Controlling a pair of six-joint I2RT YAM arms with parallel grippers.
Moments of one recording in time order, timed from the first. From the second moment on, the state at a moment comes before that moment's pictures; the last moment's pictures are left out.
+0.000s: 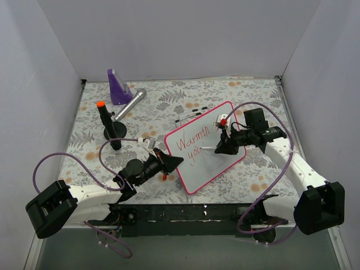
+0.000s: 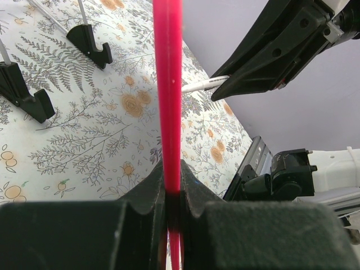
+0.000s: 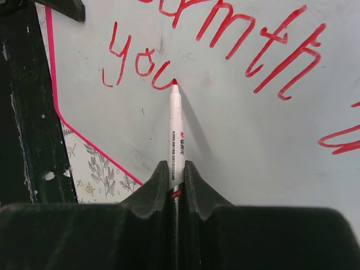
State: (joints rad) left arm -0.91 1.07 0.18 0.91 0.00 -0.75; right arm 0.32 1.19 0.90 -0.66 -0.85 -0.64
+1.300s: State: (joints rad) left arm -0.91 1.07 0.18 0.91 0.00 -0.75; right arm 0.30 1.18 0.89 -0.67 -0.84 -0.65
